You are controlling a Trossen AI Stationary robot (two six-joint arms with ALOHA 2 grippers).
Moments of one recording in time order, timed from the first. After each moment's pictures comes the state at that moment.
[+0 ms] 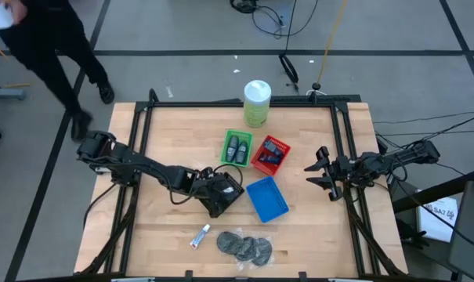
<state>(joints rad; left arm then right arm) -0.26 1.64 0.94 -0.22 -0.19 -0.51 0.29 0.15 0.02 0.36 0.13 0.09</state>
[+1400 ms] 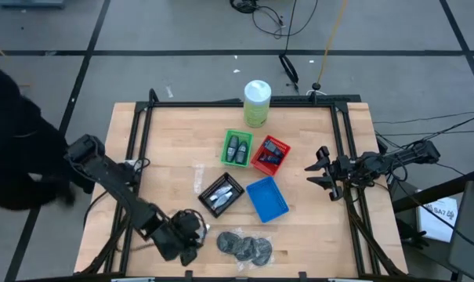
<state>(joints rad) -0.78 1.57 1.02 -0.36 -0.29 -1.22 0.29 0.15 0.02 0.37 0.13 0.09</state>
